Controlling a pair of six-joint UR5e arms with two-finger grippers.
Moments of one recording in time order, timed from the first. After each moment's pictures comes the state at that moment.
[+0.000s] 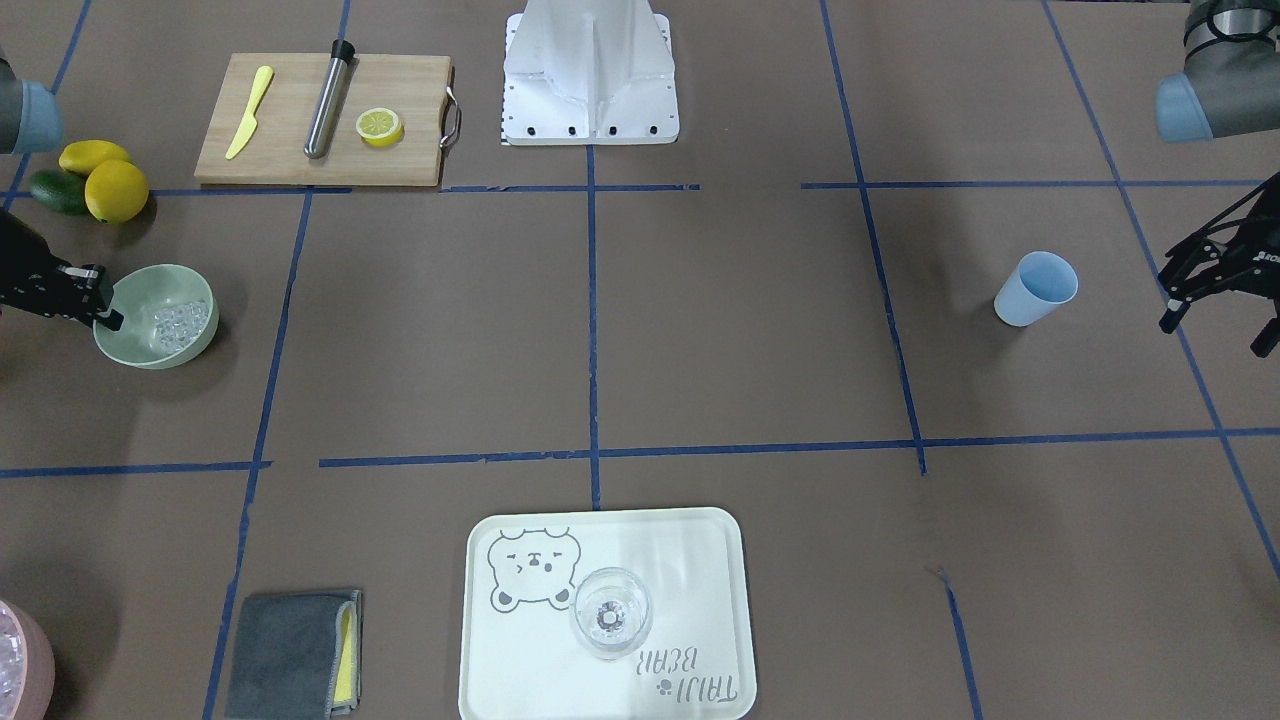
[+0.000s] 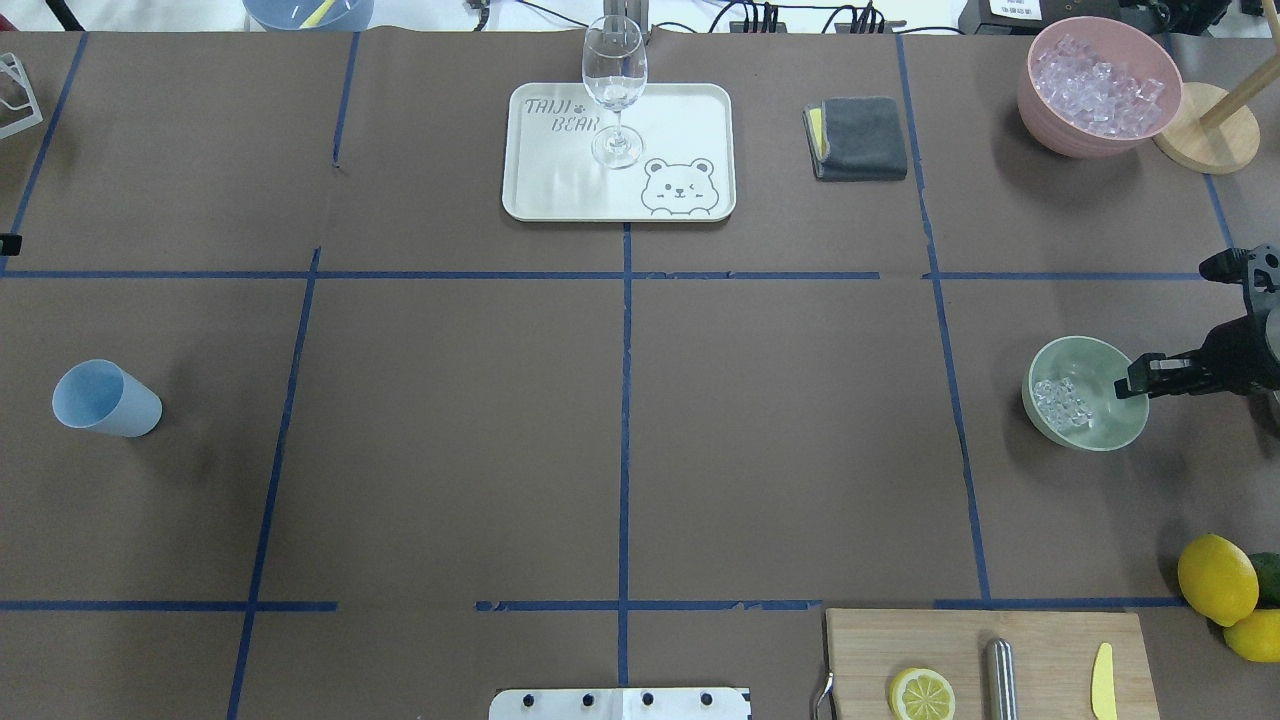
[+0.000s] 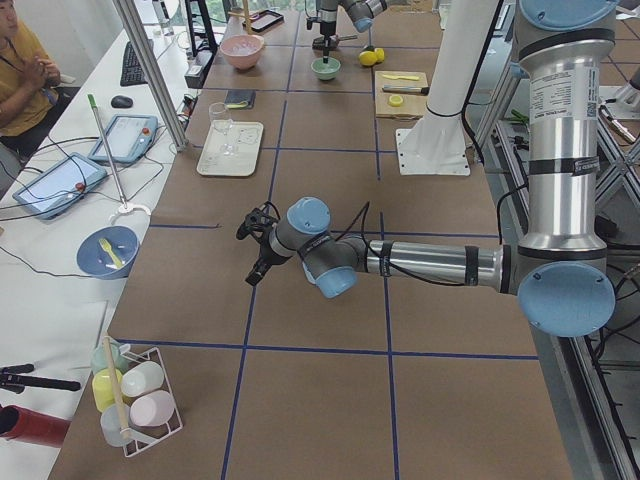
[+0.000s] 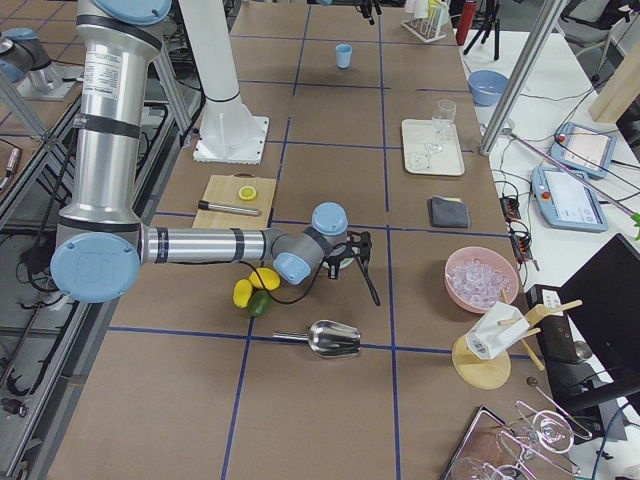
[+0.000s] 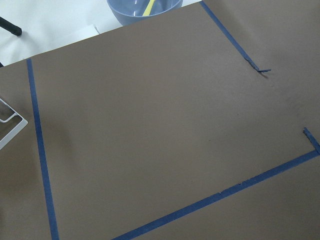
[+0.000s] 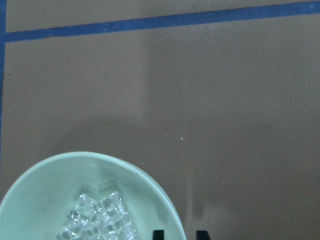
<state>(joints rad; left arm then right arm) -1.21 -1.49 -1.64 -2.52 -2.07 -0.44 0.99 -1.72 1.64 -0.76 2.25 0.91</state>
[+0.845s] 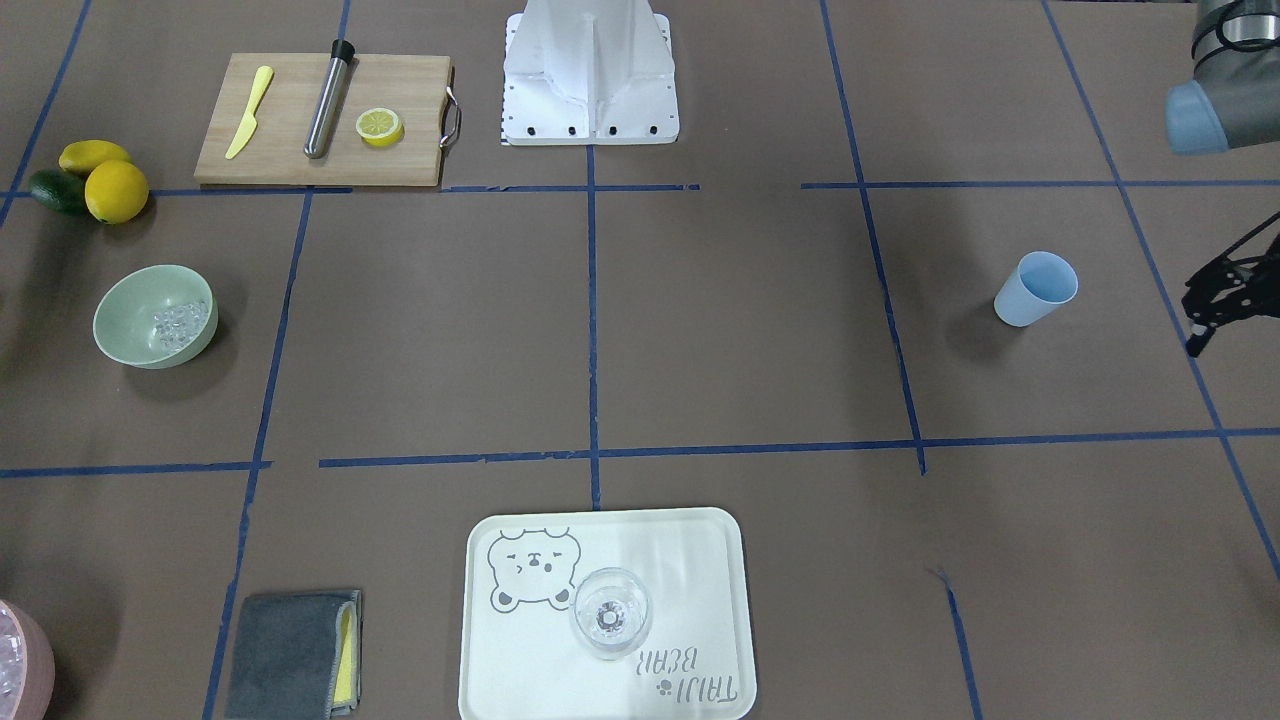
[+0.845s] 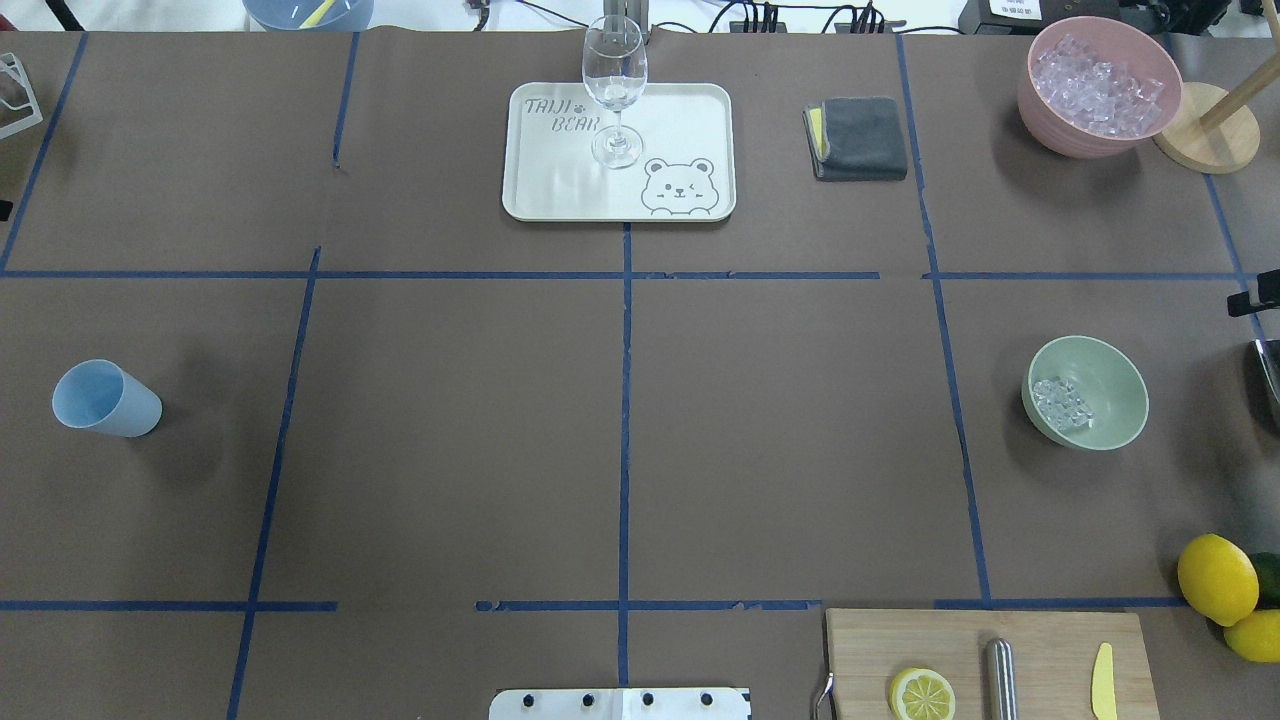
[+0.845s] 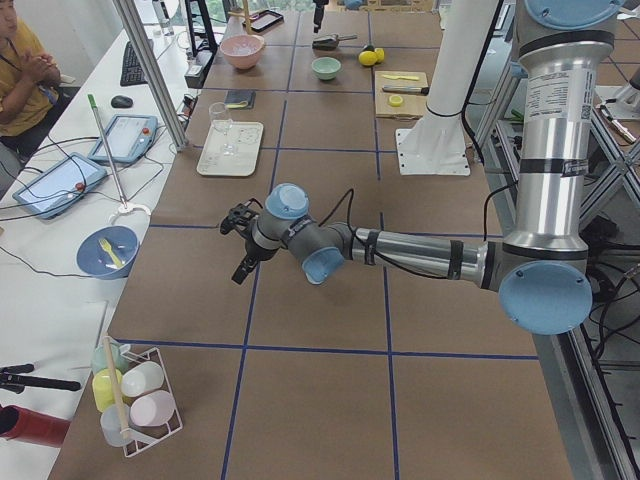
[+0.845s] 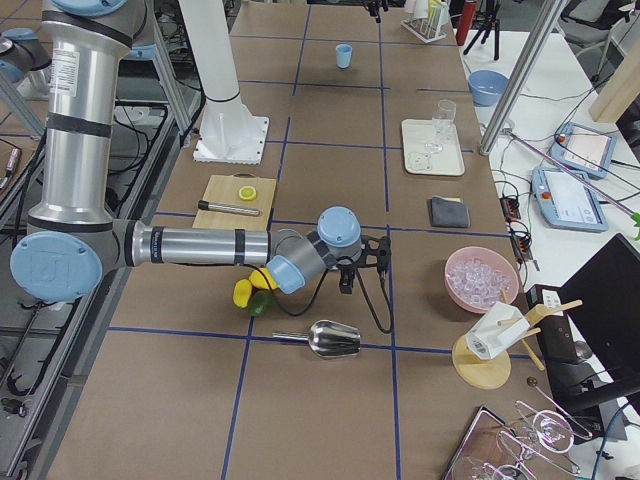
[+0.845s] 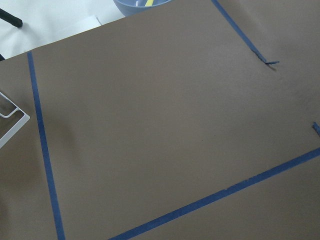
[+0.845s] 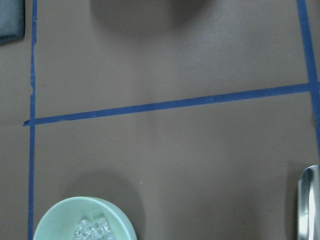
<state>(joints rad) -1.30 -1.63 -1.65 -2.16 -2.08 -0.21 1.35 -1.72 1.67 -0.96 2.45 0.65</state>
